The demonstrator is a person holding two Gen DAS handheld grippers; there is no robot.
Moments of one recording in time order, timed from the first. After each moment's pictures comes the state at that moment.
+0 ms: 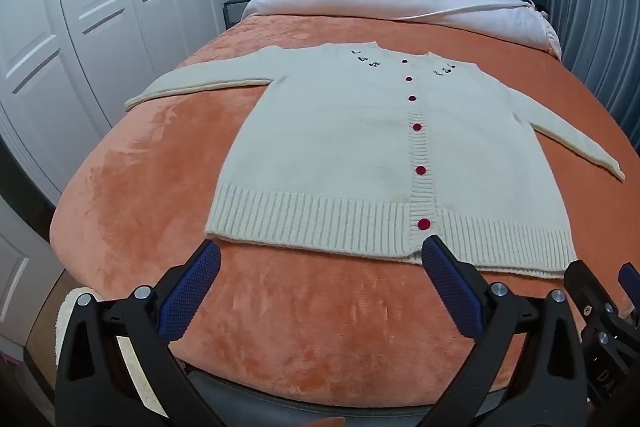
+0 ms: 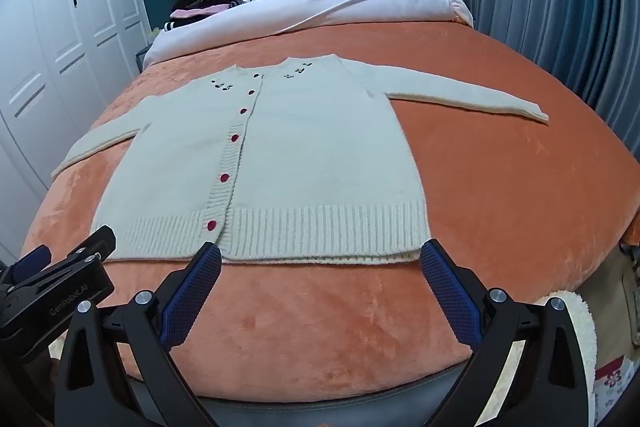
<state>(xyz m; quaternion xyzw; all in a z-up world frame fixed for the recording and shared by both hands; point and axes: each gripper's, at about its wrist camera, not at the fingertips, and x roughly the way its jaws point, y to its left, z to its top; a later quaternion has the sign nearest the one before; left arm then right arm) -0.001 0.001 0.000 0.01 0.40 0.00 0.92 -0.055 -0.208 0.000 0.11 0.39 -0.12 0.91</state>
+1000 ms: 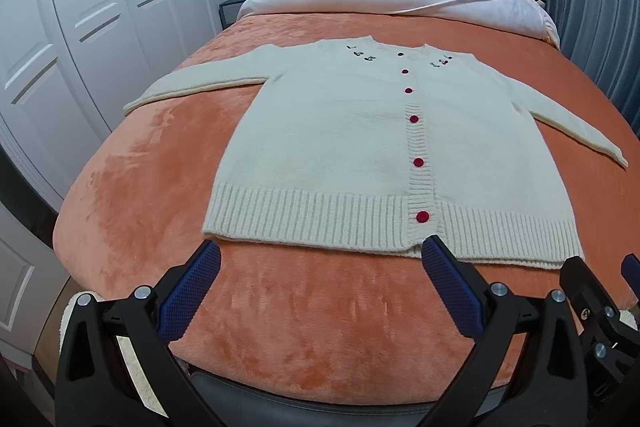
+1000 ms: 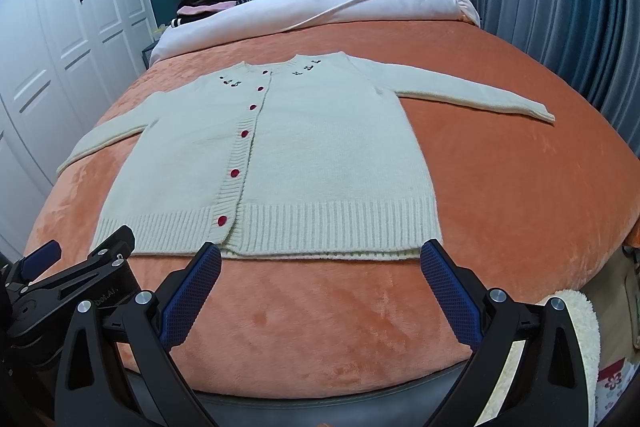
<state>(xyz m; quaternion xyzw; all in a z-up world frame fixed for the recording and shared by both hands) 0.000 -0.010 -0.003 0.03 0.41 0.00 0.91 -0.056 -0.201 0.001 0.11 0.39 -0.11 0.91</state>
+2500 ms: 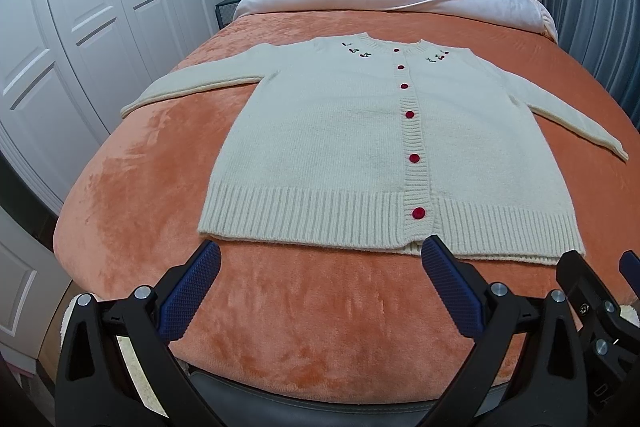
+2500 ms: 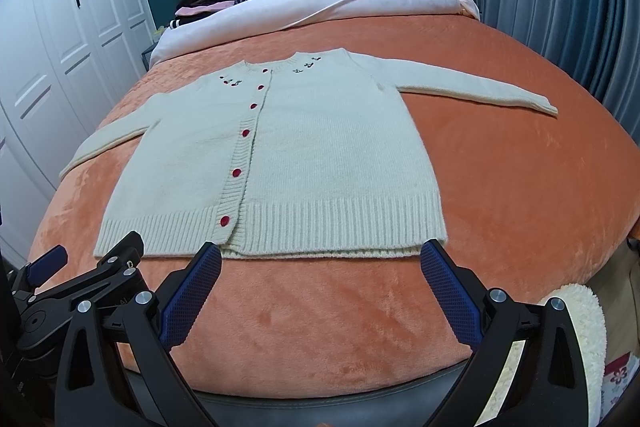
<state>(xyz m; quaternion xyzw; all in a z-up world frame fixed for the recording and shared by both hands) -0.001 -0.013 -0.005 0.04 0.42 -0.01 0.91 -0.055 -0.201 0.000 0.12 0.40 -0.11 0.90</state>
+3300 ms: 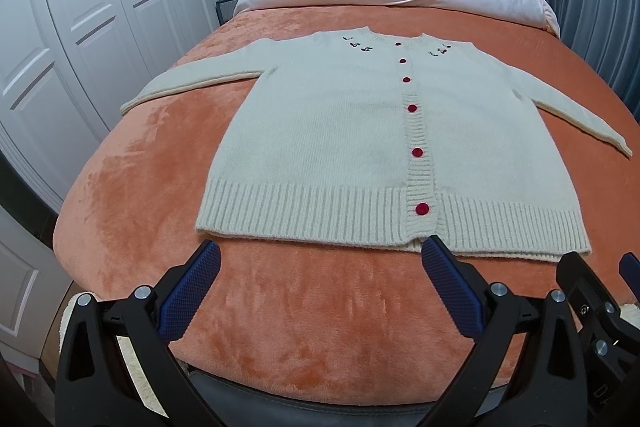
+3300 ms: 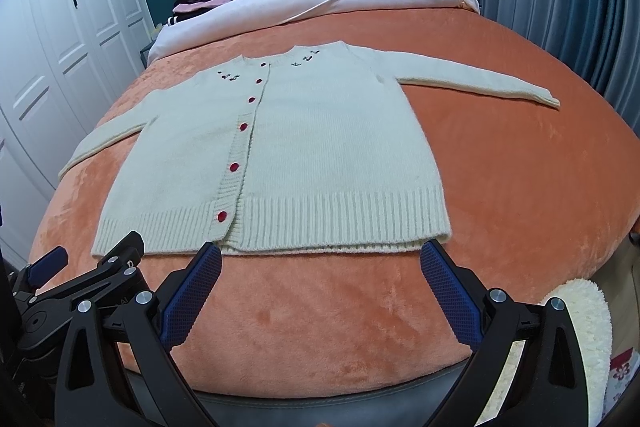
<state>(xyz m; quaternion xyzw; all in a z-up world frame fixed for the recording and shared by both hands) 0.003 -0.011 -0.013 0.05 0.42 0.00 0.91 -0.049 -0.202 -0.011 0.13 0.41 -0.11 0.90</state>
